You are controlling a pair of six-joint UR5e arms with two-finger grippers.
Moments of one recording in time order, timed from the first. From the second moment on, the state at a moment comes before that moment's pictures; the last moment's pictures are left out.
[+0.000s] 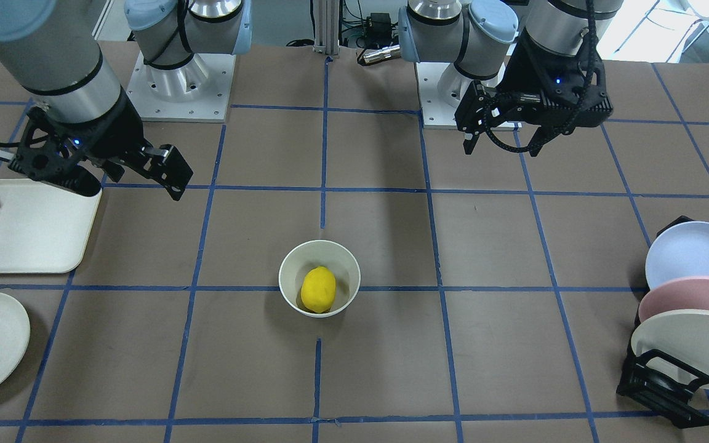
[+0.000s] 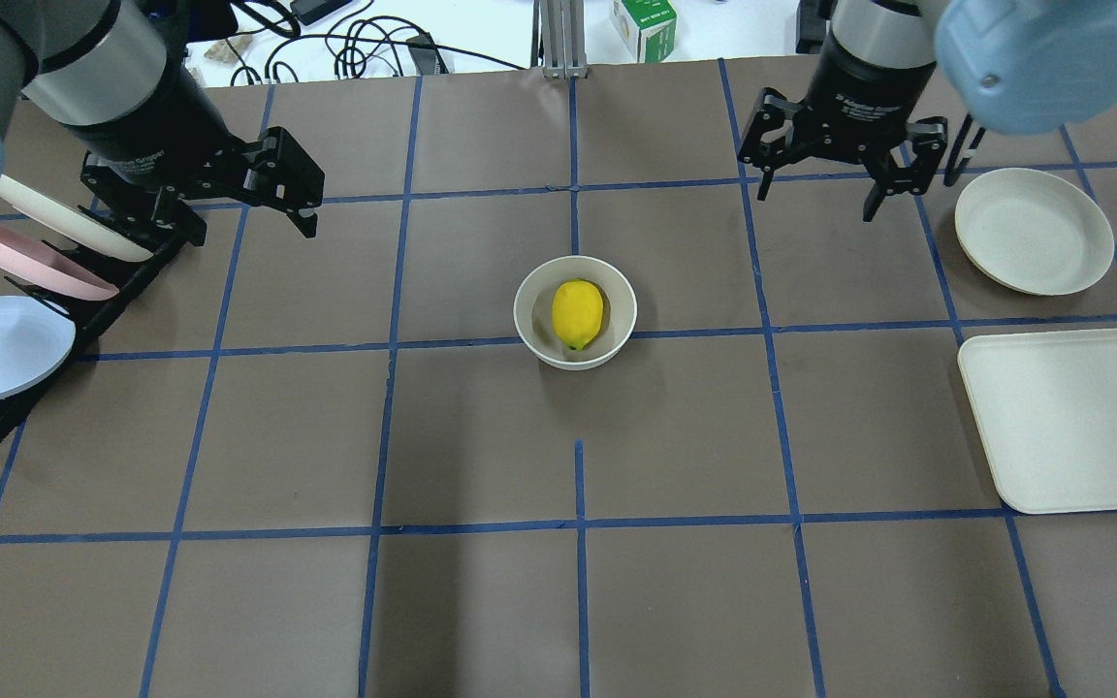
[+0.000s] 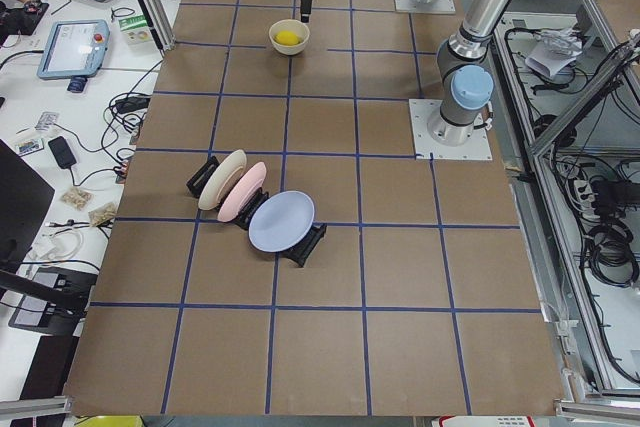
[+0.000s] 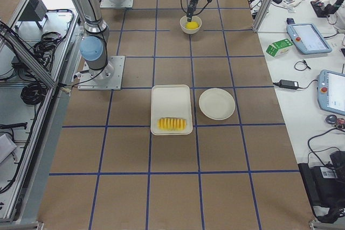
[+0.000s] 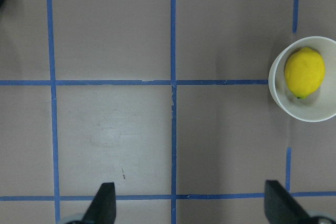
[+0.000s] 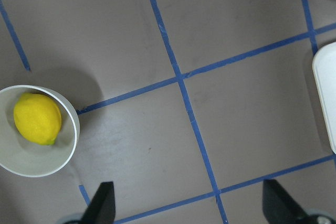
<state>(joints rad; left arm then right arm) -1.55 -1.52 -1.59 -1.54 1.54 0.01 1.57 -1.48 1.50 -1.54 -1.55 0.31</state>
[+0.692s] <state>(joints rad) -1.55 -1.52 -1.58 -1.54 1.54 0.01 1.56 -1.53 1.51 -1.51 -1.55 0.18</state>
